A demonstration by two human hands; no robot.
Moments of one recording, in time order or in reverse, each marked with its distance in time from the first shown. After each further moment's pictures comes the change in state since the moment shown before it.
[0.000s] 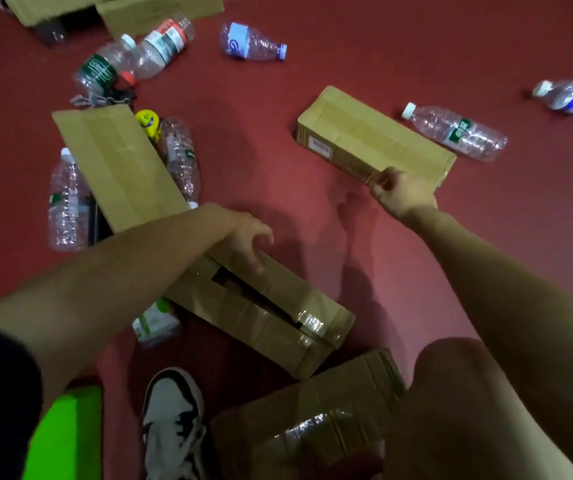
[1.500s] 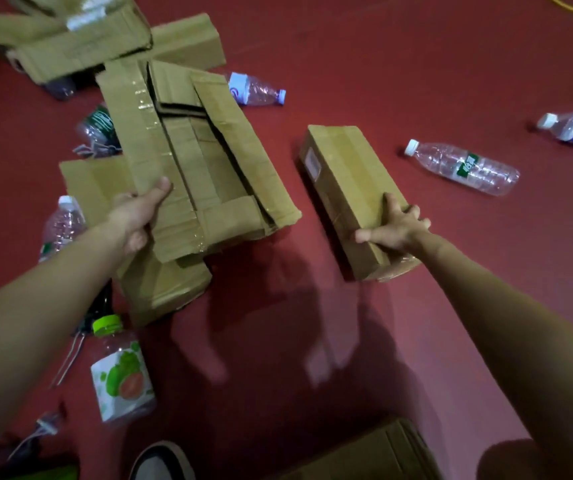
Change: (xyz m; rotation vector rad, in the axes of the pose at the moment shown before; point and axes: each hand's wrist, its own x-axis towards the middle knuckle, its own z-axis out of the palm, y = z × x) left_hand -0.067 -0.076 -0.037 -1.745 1.116 -0.309; right_hand 0.037 -0.002 0.015 0.067 -0.253 0.296
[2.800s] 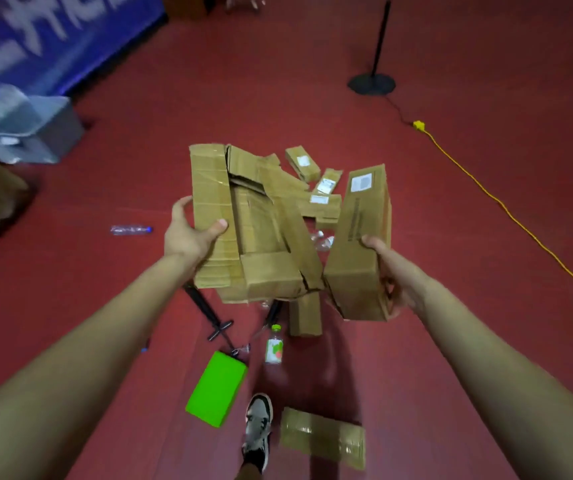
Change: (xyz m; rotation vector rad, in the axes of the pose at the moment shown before) left_hand -0.540 0.468 -0.269 0.147 0.578 0.233; right_hand -0.603 -0.281 -0.424 0.581 -0.558 -0.272
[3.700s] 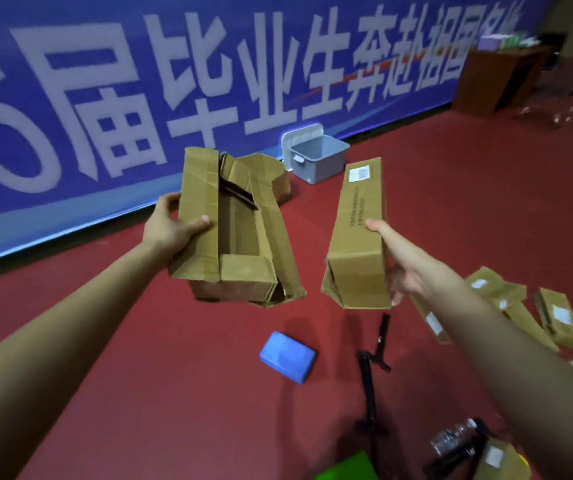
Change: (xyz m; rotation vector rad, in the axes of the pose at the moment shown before) left_hand 0.018 -0.144 -0.567 0.012 0.717 -0.209; right_hand -0.095 -0.151 0.573 -0.580 -0.531 -0.181
